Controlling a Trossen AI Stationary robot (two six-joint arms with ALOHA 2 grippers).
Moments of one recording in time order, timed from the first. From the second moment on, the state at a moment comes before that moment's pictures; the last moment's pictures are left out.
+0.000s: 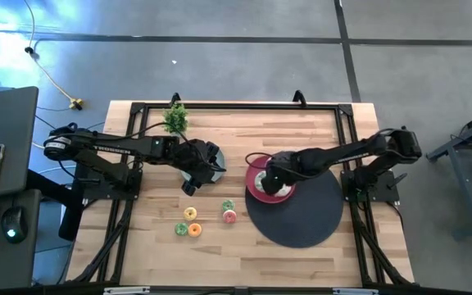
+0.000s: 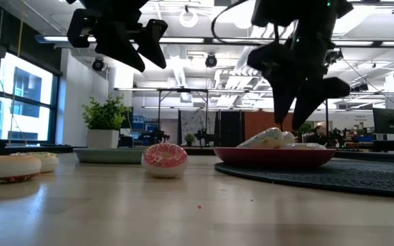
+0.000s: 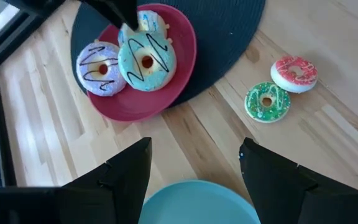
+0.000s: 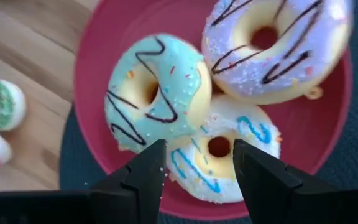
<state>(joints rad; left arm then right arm) 0.00 1.31 1.00 -0.47 0.04 0.68 0.05 1.56 1.00 -0.71 0.10 1.14</state>
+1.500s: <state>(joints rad) -0.58 1.06 0.84 -0.81 -0.16 0.43 0.33 1.68 1.03 0.01 0.10 1.14</state>
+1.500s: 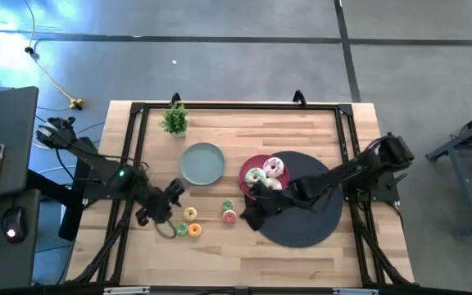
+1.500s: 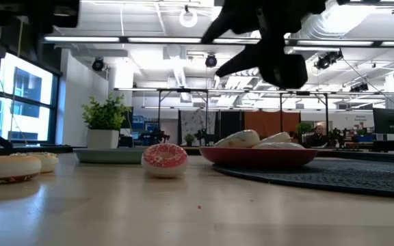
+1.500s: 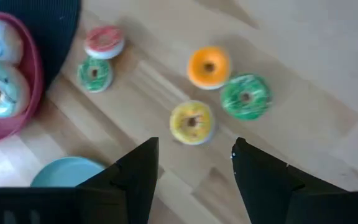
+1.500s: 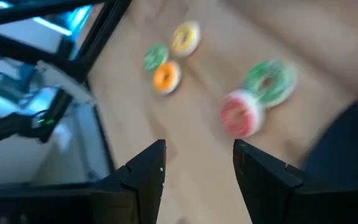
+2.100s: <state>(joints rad) -0.74 1.06 0.82 -0.81 -0.34 0.23 0.40 1.82 1.12 0.04 0.13 1.21</state>
